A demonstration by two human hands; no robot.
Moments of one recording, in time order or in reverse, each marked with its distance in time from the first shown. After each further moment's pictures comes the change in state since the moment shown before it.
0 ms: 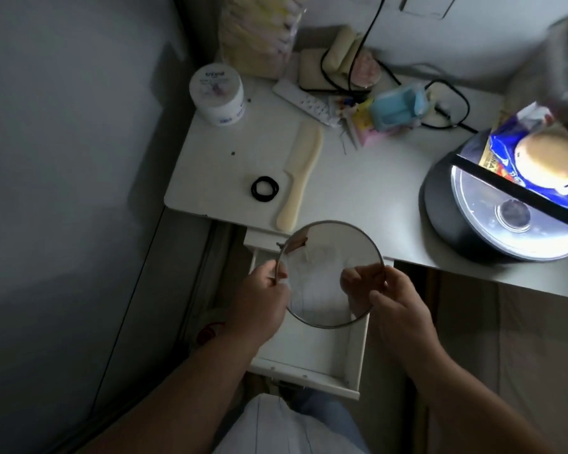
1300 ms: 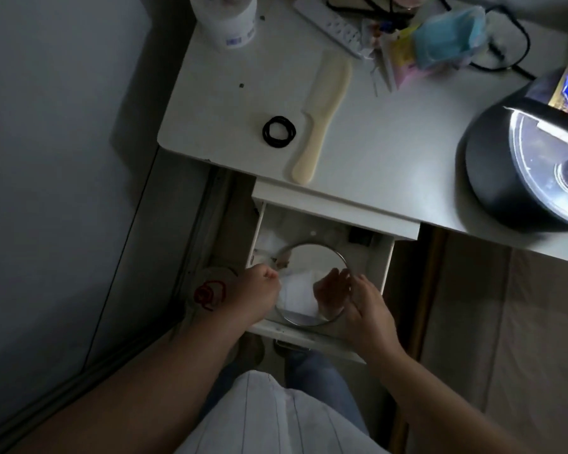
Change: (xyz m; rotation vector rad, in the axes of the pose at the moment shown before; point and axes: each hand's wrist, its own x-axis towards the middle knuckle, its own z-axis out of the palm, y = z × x) left_hand 0.053 -0.098 0.006 0.250 -0.099 -0.139; right_hand 0.000 0.089 0.048 -0.648 -0.067 0.026
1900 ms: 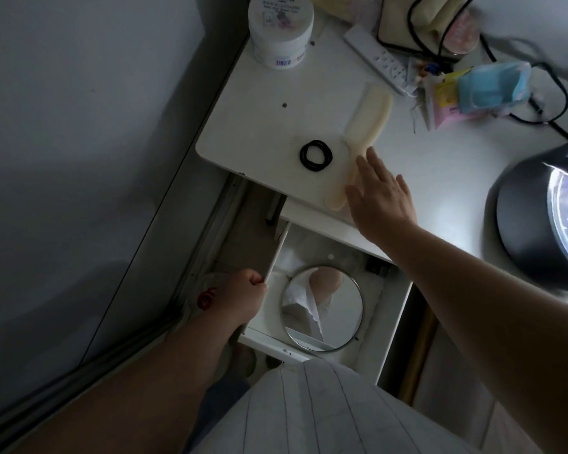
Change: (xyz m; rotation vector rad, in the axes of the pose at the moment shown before) left_hand 0.032 -0.029 -0.033 -0.094 0.097 -0.041; right_hand 0.109 -0.154 -0.056 -0.543 0.185 -0.472
